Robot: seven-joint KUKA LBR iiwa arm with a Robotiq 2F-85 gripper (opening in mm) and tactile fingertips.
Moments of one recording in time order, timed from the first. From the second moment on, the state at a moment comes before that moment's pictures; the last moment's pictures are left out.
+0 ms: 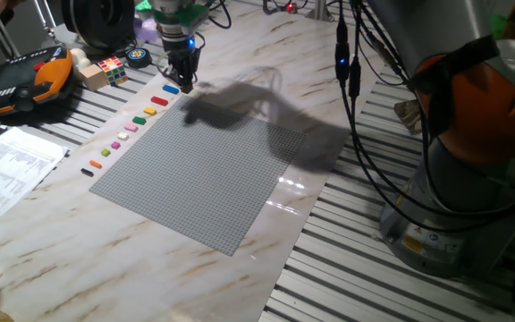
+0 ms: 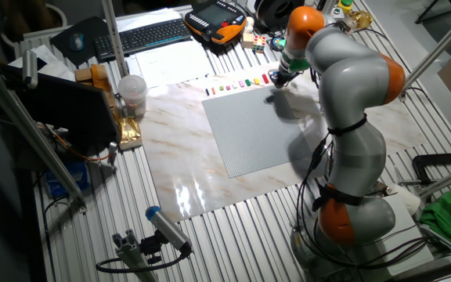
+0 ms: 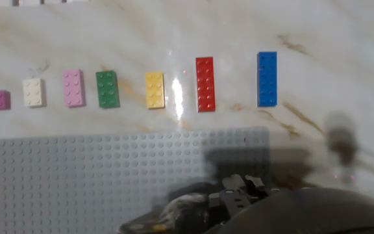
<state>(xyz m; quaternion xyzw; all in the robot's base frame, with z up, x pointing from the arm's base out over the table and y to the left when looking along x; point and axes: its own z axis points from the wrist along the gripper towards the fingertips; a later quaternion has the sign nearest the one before) 0.677 -0.116 0.079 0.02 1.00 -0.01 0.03</state>
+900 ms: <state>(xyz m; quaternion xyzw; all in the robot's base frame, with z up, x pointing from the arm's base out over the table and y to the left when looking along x) 0.704 -0.135 0.061 0.02 1.00 -0.01 0.03</state>
